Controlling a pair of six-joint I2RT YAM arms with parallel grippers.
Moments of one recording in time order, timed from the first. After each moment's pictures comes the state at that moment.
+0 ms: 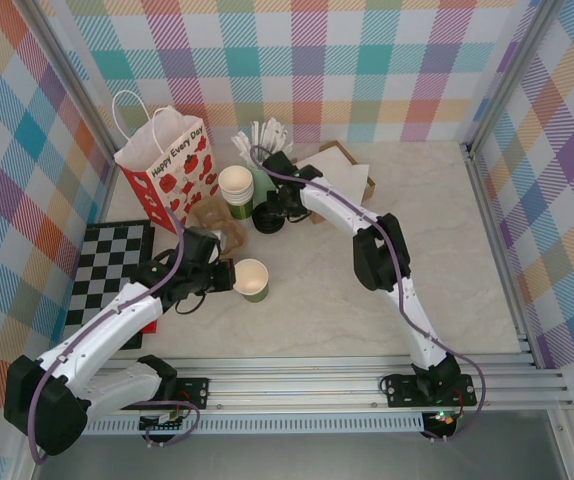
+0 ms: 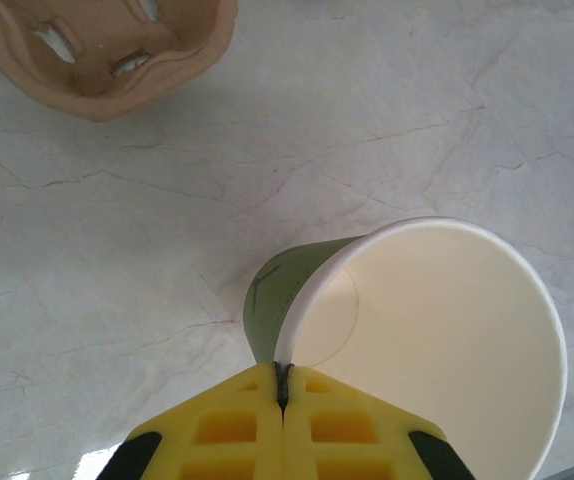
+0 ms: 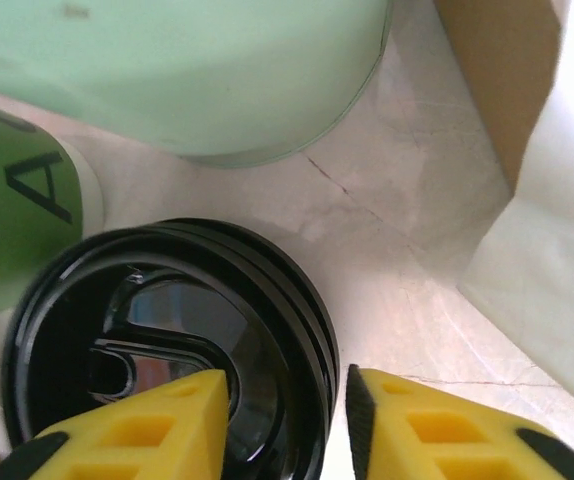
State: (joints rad) left arm -0.53 1.05 0.80 -0.68 0.06 -0.55; right arm 0.66 2.47 2.28 -0.92 0.06 0.51
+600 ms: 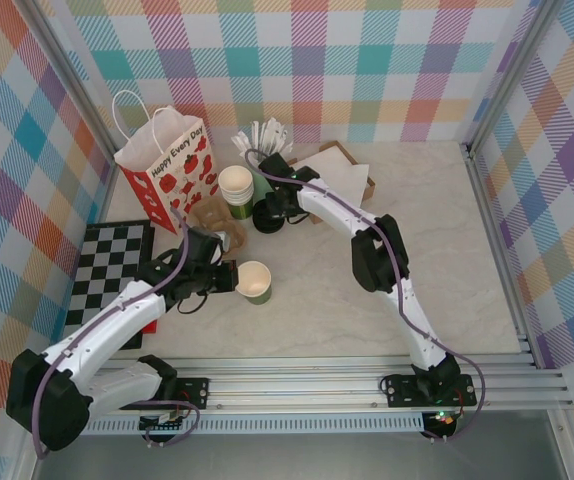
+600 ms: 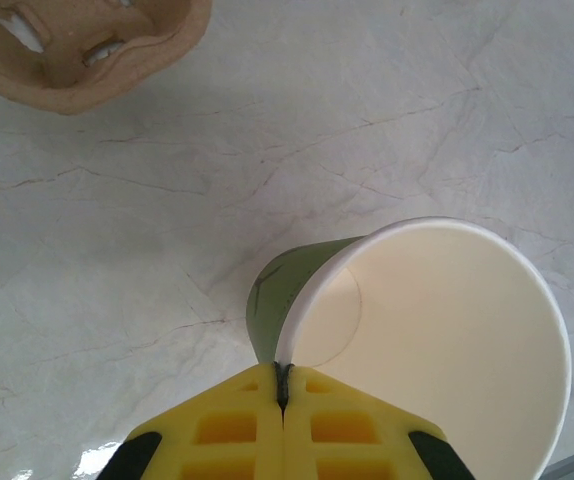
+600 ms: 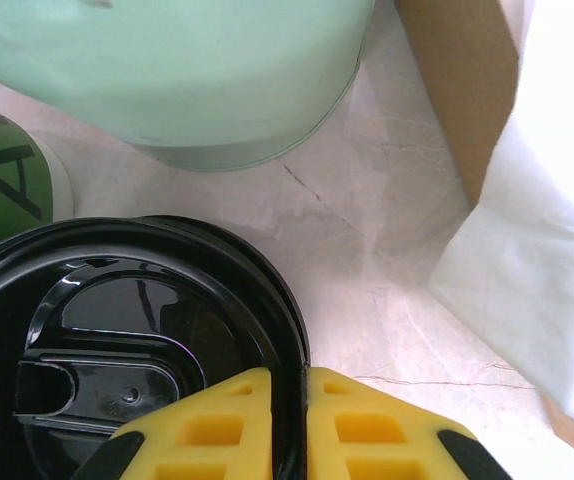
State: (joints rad) left arm -0.53 1.08 0.79 -0.66 0.09 -0.53; right arm 0.68 2.46 2.28 -0.93 0.15 0.46
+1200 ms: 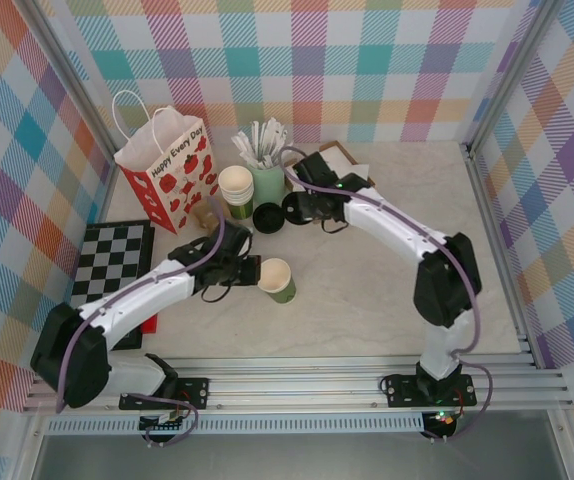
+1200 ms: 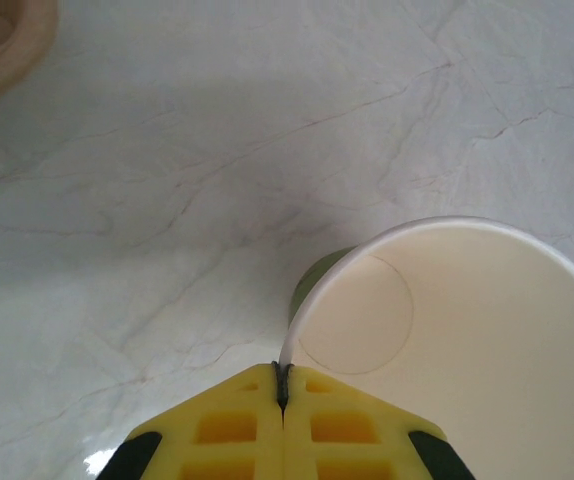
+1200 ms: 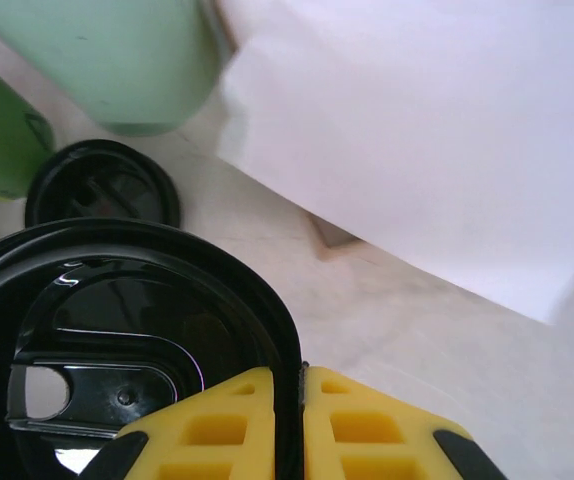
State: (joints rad) left arm -0.63 1.34 0.91 -0.57 0.07 -0.53; right arm 0.65 1.84 1.63 -0.78 0.28 0.44
